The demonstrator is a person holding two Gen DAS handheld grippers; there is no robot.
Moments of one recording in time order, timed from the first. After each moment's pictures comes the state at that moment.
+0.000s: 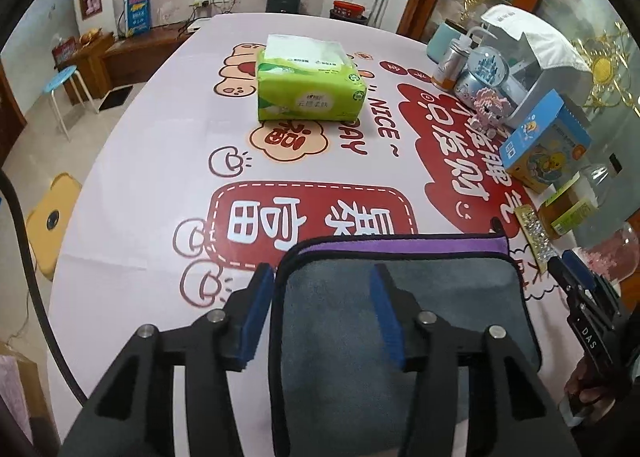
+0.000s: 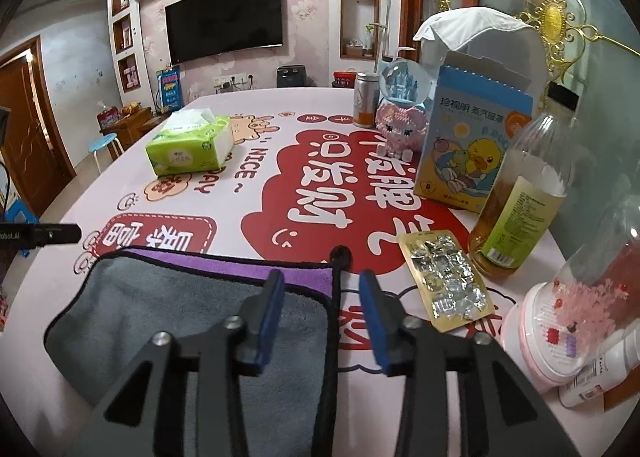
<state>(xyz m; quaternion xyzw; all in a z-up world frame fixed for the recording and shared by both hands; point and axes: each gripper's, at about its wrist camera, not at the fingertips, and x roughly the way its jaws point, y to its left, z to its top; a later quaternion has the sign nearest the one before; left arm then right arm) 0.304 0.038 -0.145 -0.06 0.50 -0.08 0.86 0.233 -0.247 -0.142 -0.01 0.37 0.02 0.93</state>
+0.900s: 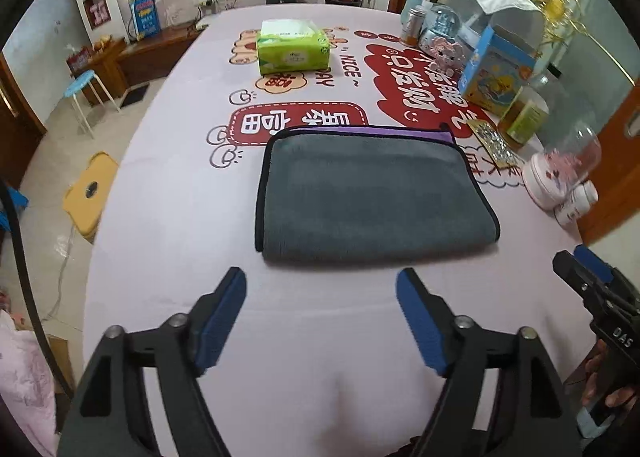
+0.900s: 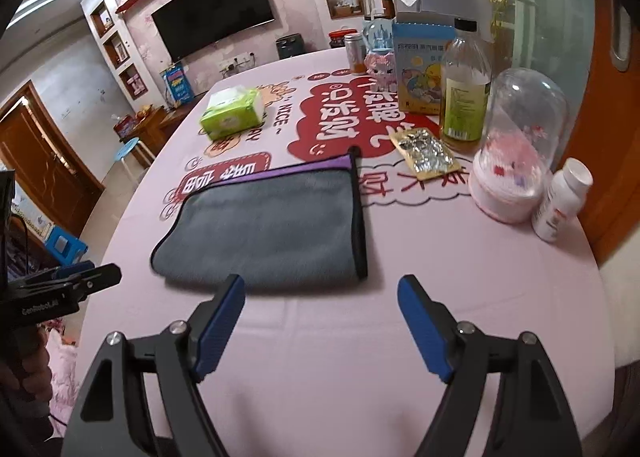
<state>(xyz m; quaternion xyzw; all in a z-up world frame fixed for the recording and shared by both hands) 0.121 0.000 -0.089 0.00 0.52 -0.06 0.85 0.071 -0.260 -0.090 0.10 0.45 0.05 0.89</state>
